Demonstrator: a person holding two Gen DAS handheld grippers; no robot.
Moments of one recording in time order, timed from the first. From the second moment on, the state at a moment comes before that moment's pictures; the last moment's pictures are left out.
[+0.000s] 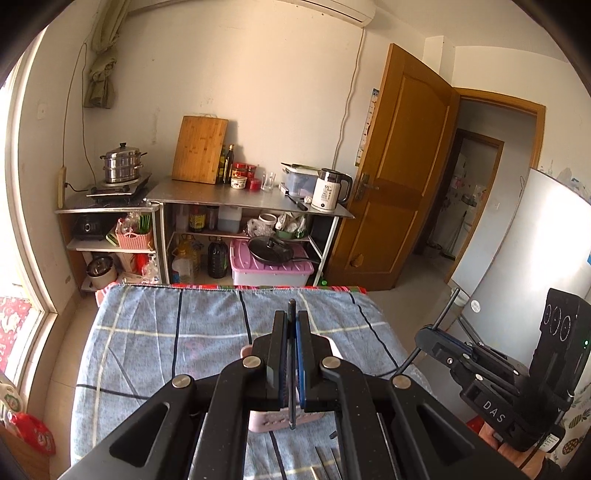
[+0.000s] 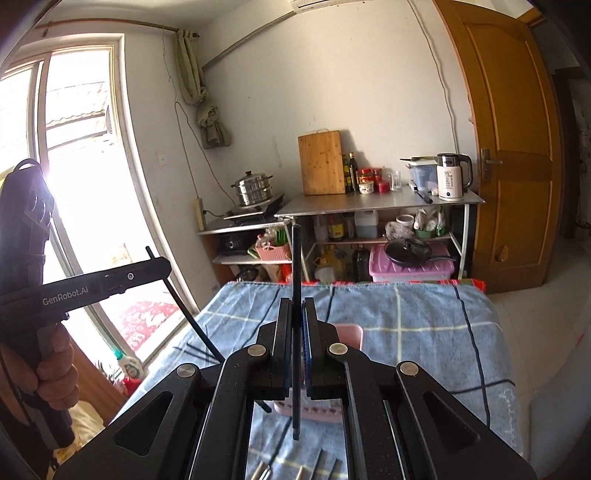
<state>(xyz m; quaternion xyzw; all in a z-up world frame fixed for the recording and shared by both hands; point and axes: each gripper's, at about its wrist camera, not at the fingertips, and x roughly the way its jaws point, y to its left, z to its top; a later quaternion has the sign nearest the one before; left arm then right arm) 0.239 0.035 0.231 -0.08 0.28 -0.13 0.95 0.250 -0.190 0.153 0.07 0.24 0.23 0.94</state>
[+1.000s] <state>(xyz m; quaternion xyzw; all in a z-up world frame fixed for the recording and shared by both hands) 0.314 0.052 0.145 -0.09 0.34 -0.11 0.93 0.321 -0.156 0.093 0.06 0.28 0.21 0.93</state>
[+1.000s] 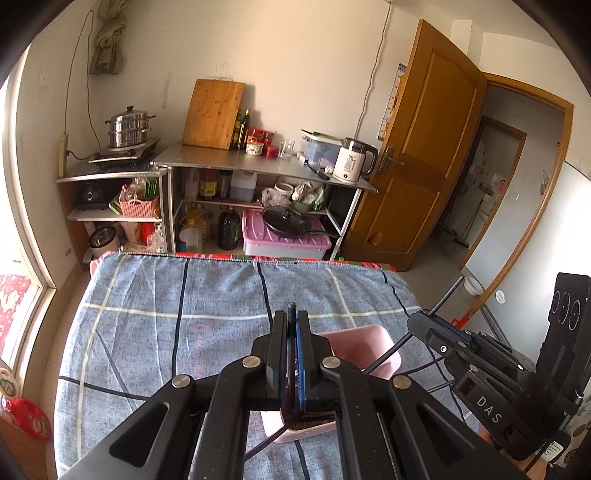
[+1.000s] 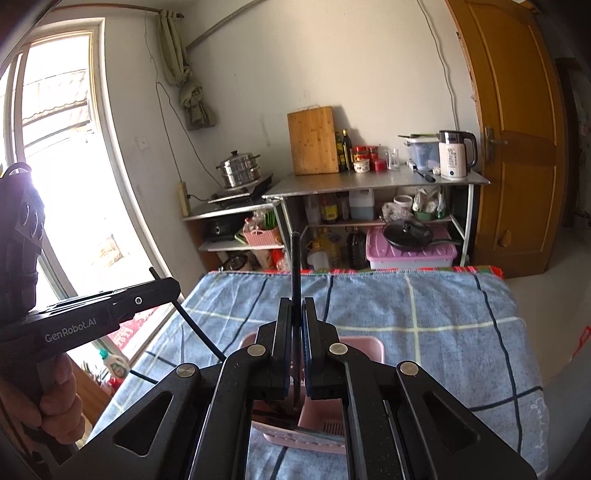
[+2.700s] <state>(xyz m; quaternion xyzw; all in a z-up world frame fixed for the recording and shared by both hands) 0.059 0.011 0.113 -0.04 0.25 -0.11 0.96 0.121 -0.226 0.060 0.06 0.28 0.23 0.93</state>
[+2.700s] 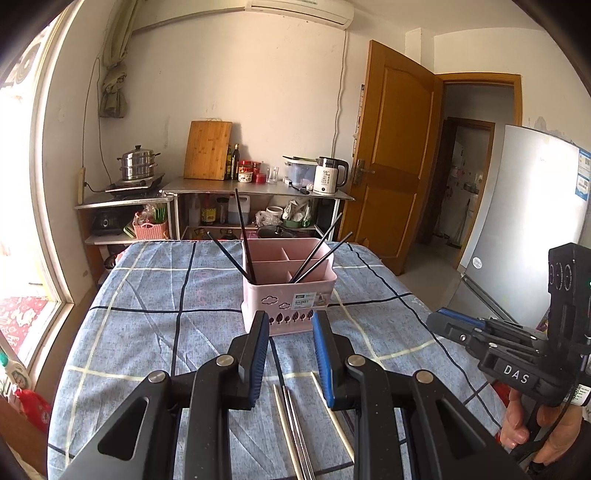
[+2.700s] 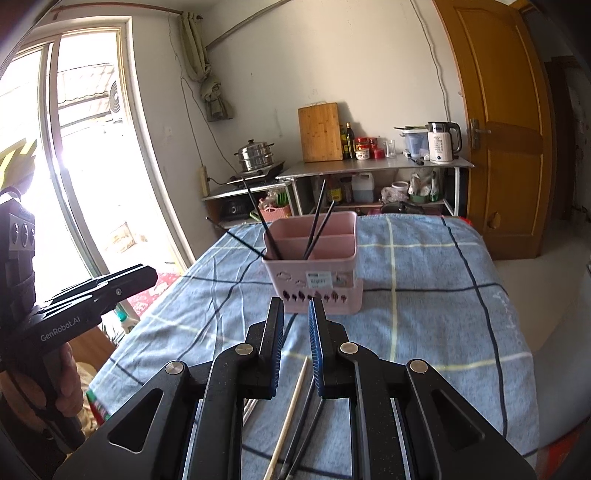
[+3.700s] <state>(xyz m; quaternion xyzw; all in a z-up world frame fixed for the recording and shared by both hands) 0.000 0.029 0.047 -0.06 0.25 -0.10 0.96 0.076 -0.200 0.017 0.02 0.32 0.22 0.92</state>
